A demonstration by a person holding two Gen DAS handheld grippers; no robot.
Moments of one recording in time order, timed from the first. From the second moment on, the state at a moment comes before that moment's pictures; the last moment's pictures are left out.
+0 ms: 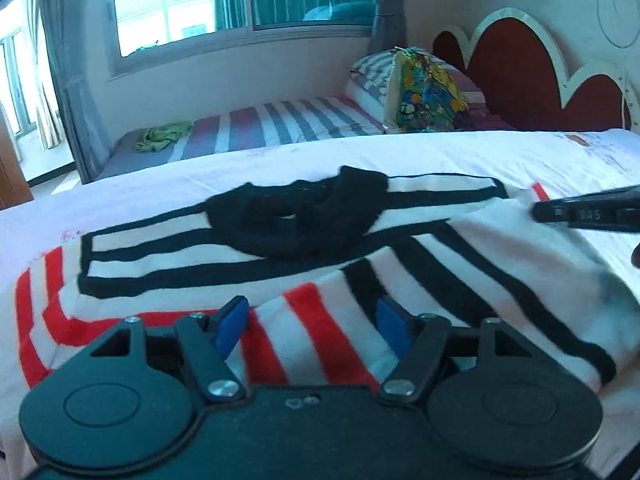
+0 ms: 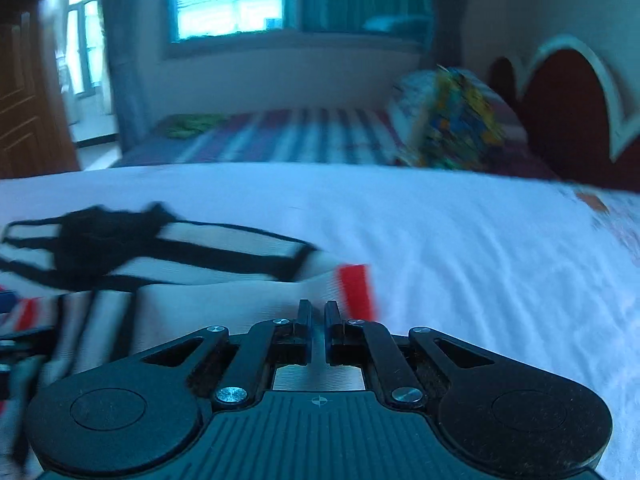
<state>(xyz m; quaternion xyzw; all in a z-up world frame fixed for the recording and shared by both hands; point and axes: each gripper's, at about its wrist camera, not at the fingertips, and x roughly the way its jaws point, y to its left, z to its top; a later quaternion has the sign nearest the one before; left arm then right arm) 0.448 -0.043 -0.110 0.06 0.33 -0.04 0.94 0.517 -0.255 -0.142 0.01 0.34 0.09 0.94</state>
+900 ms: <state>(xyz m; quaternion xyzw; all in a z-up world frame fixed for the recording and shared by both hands) 0.370 0.035 -0.087 -0.05 0.32 0.07 0.94 0.385 -0.256 -0.124 0.03 0.35 0.11 0.93</state>
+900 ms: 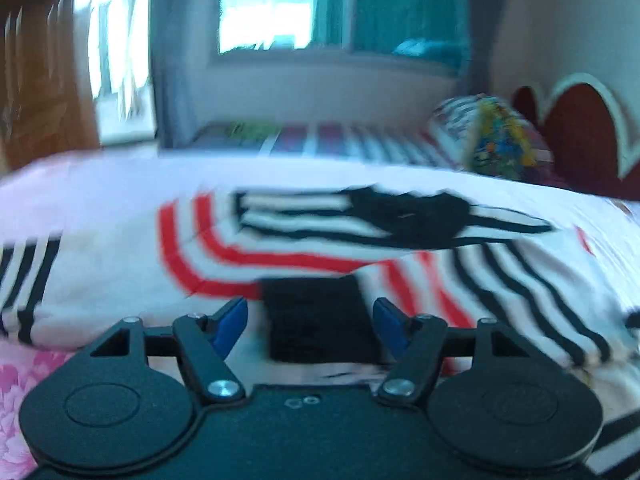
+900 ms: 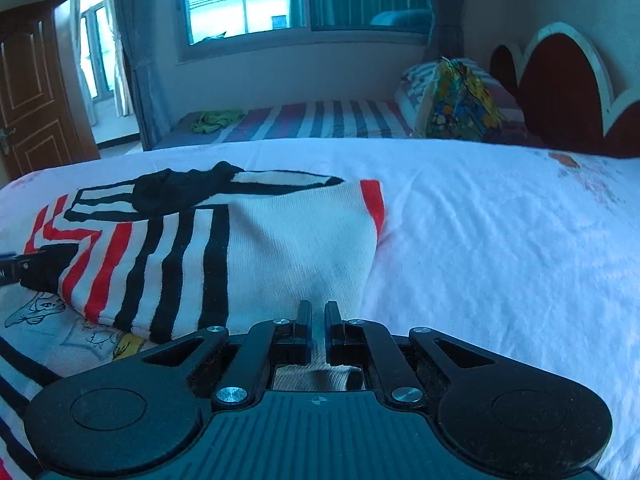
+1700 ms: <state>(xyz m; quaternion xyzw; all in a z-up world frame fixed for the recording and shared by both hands) 0.391 0.054 -0.077 0.04 0.27 0.05 0.96 0.384 -0.221 -0.121 0.06 0.34 0.08 0.93</state>
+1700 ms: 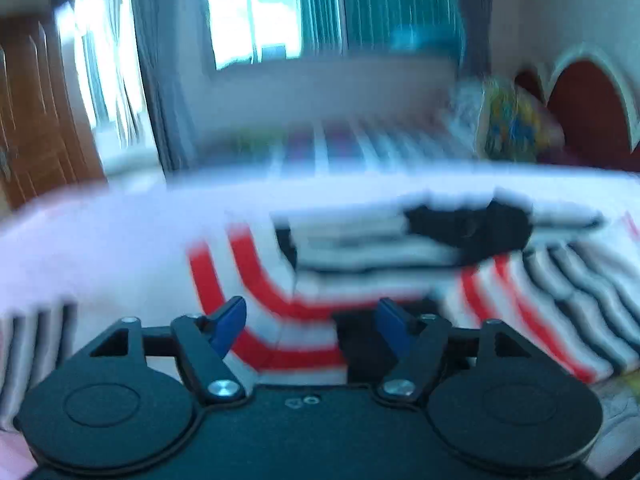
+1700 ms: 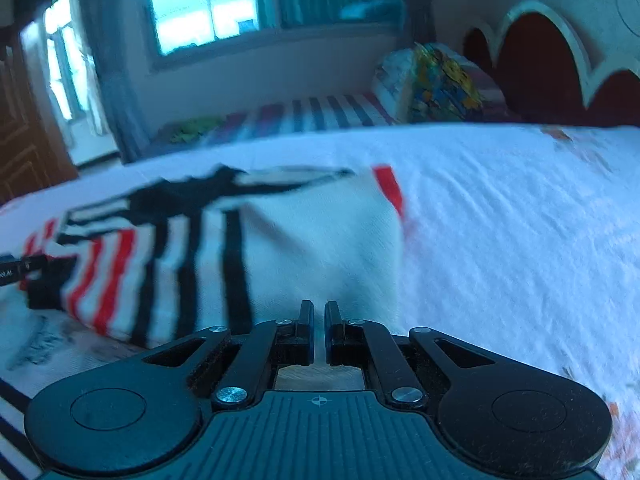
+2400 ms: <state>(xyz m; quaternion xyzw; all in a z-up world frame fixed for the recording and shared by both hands) 0.308 0.160 -0.069 -0.11 0.29 0.07 0.95 0.392 -0.174 -0.122 0.05 0.36 0.10 0.92</state>
